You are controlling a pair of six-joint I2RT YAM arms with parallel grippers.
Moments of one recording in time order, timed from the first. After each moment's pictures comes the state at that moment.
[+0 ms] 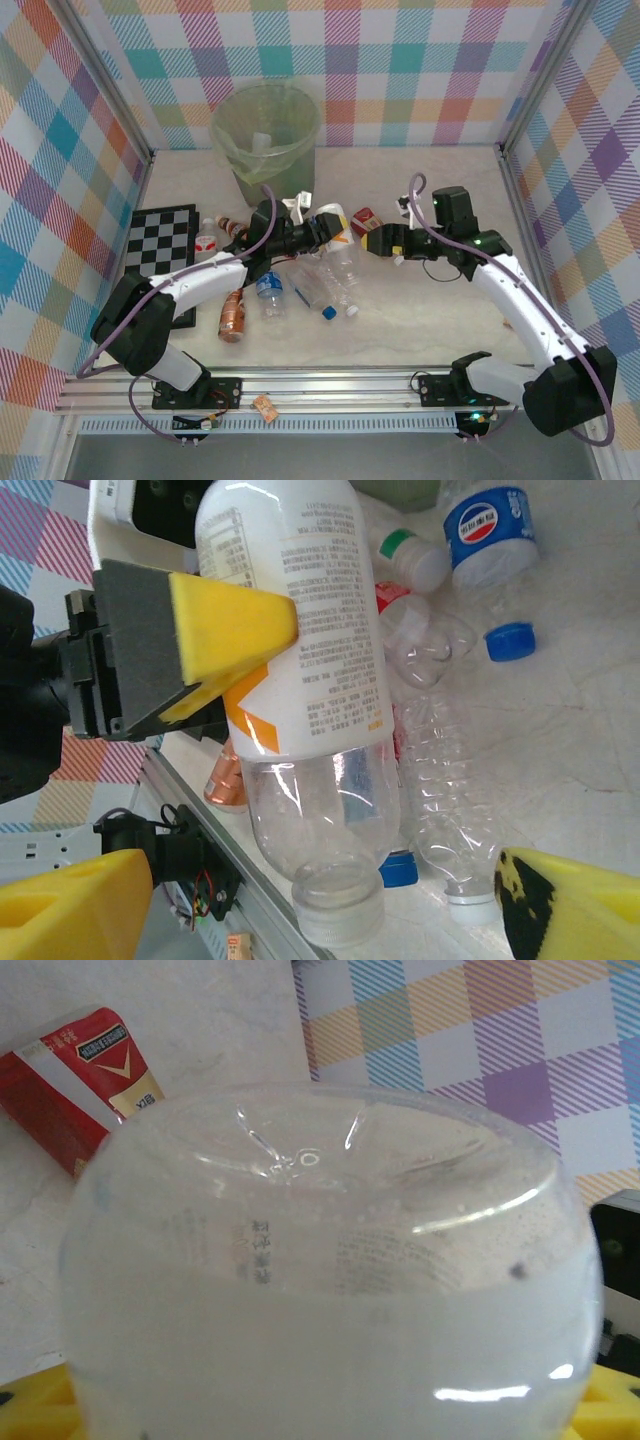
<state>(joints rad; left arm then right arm) -0.62 1.51 0.88 0.33 0.48 -1.07 0.33 1.13 0.99 -0.61 -0.70 0.41</state>
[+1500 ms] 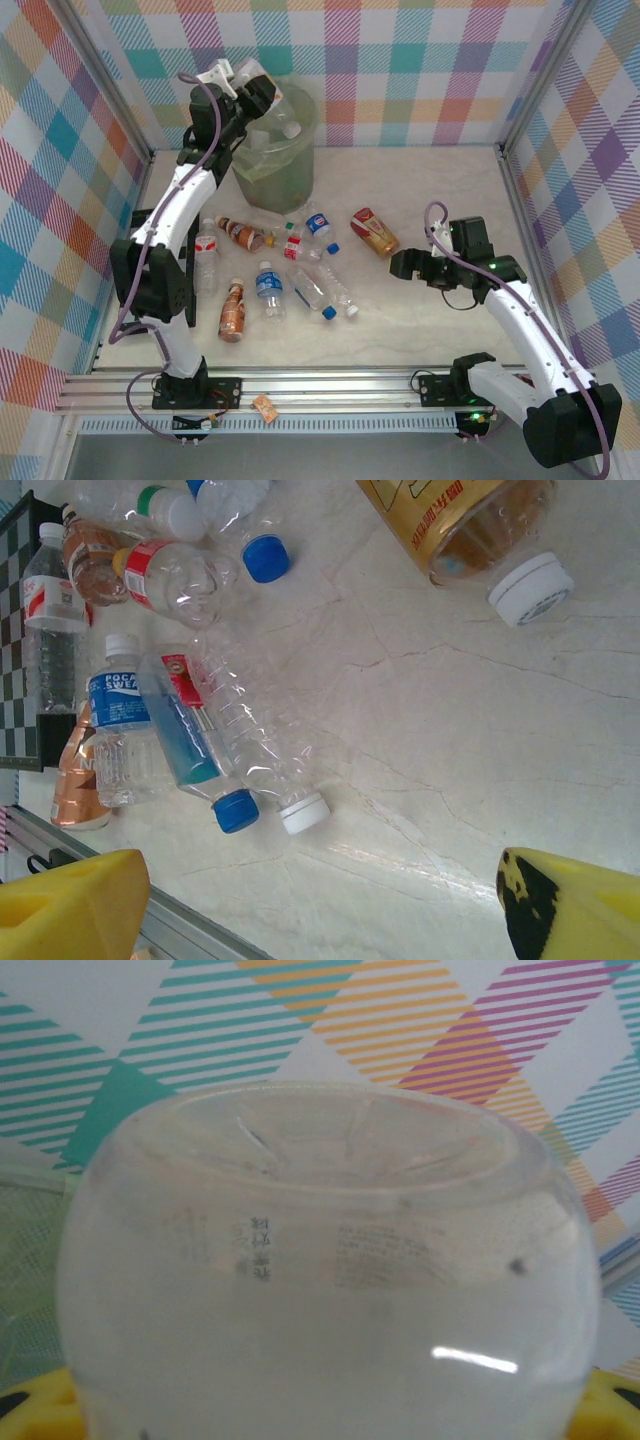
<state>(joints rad) -0.21 1.85 1.79 0.08 0.18 -0.71 0.23 0.97 0.82 -0.80 -0.48 0.41</state>
